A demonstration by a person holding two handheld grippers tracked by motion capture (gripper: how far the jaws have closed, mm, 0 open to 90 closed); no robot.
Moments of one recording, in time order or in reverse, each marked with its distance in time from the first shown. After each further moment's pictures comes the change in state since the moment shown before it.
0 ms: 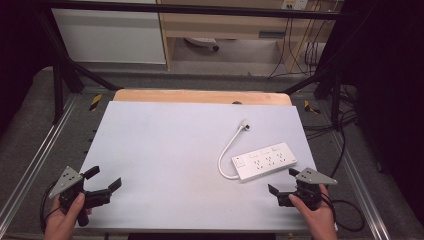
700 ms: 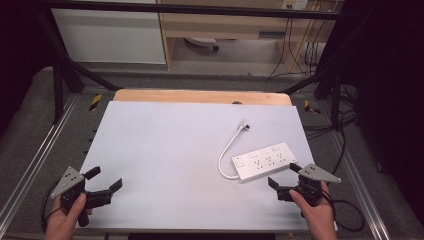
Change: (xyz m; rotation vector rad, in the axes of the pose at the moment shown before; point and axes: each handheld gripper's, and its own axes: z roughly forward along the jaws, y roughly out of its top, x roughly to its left) left arm -0.001 -0.001 0.002 0.016 0.000 0.012; right arm 0.001 0.014 -0.002 -0.091 -0.023 0.053
